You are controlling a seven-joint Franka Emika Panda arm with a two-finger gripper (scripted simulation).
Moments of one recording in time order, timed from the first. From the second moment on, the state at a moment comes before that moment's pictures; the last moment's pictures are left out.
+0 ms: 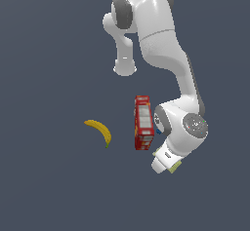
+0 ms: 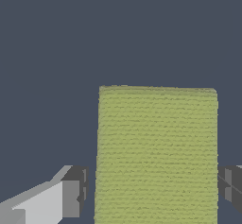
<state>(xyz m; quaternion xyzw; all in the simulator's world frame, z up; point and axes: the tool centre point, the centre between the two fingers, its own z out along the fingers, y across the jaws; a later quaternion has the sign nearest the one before) 0.126 0.191 0.019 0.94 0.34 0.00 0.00</state>
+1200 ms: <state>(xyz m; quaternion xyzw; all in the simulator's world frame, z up) 0.124 0.191 0.018 0.94 0.34 0.00 0.00</state>
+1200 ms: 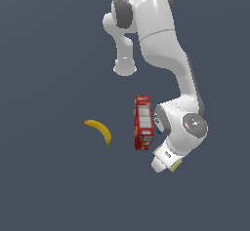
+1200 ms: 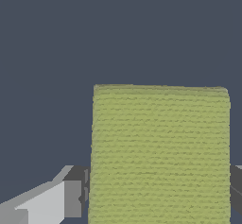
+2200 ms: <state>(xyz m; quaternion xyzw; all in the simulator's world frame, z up) 0.073 0.199 0.170 0.94 0.34 0.00 0.00</state>
